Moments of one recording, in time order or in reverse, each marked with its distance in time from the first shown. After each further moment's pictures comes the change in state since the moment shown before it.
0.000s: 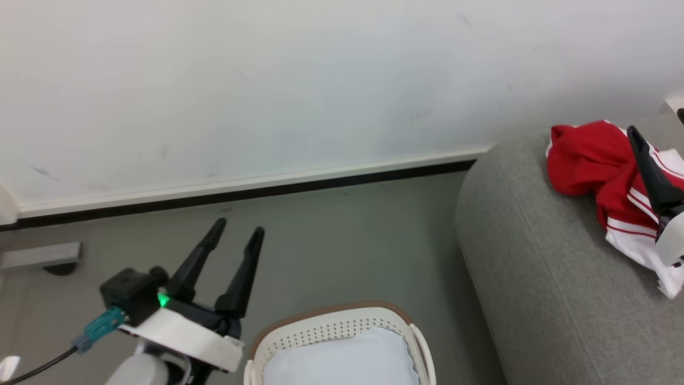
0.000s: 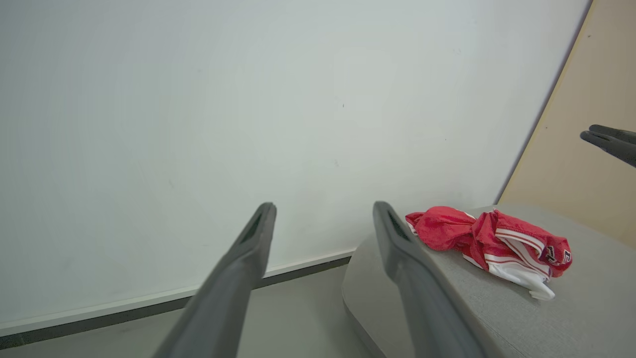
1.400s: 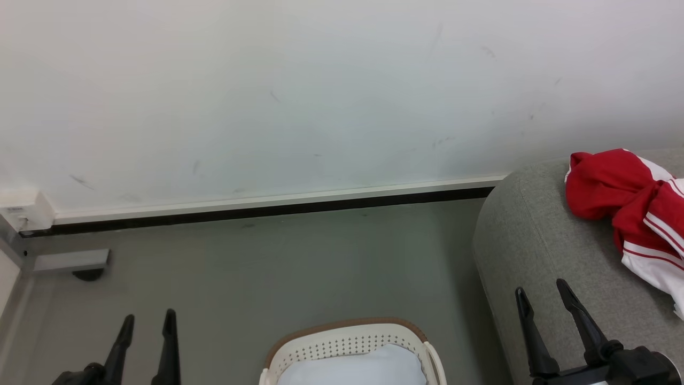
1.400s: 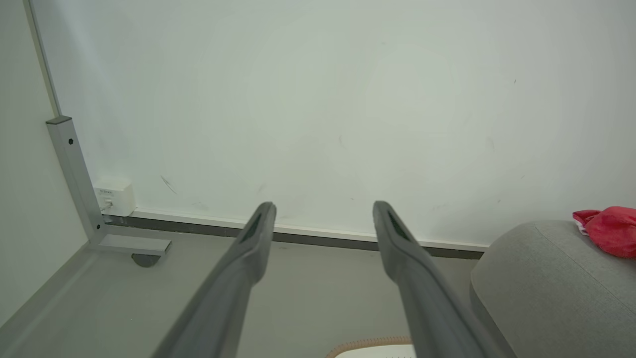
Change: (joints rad) left arm 0.317 -0.267 0.514 0.082 0.345 -0.043 0.000; right arm 0.506 0.455 -0.064 -0.019 -0.188 0.000 -0.440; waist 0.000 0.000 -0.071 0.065
